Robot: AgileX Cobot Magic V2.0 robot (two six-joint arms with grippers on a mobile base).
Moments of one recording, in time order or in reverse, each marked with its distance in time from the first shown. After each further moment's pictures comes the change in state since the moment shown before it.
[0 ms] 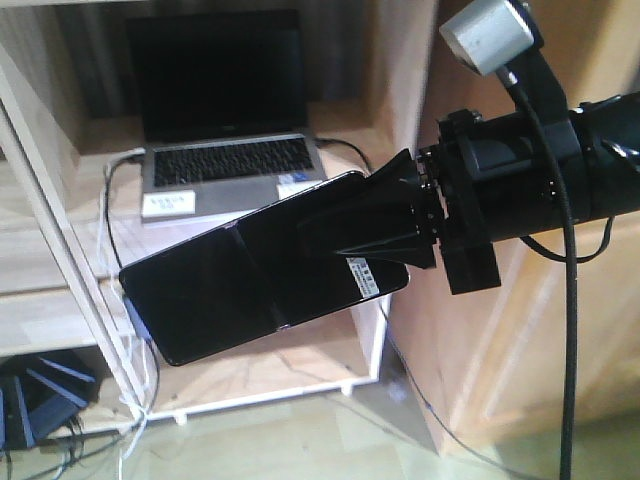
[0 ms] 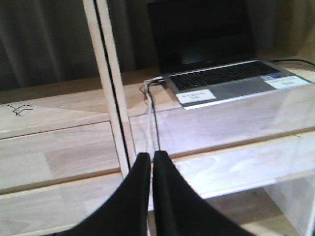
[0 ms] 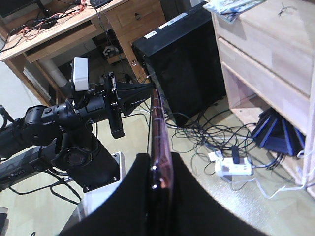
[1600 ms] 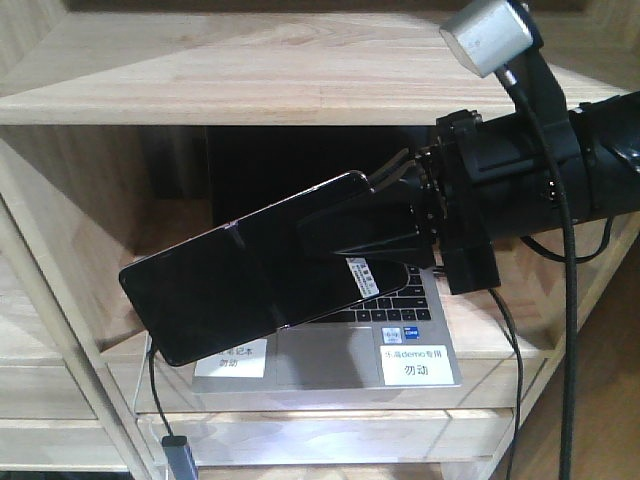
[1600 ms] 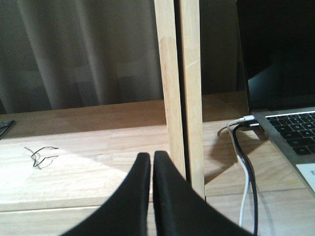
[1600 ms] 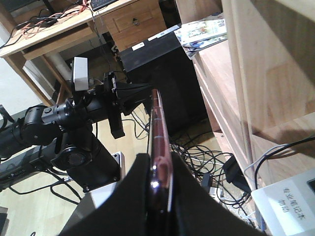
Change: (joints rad) left arm 0.000 0.000 0.000 0.000 0.000 0.000; right arm 0.000 0.000 0.000 0.000 -0.001 0.000
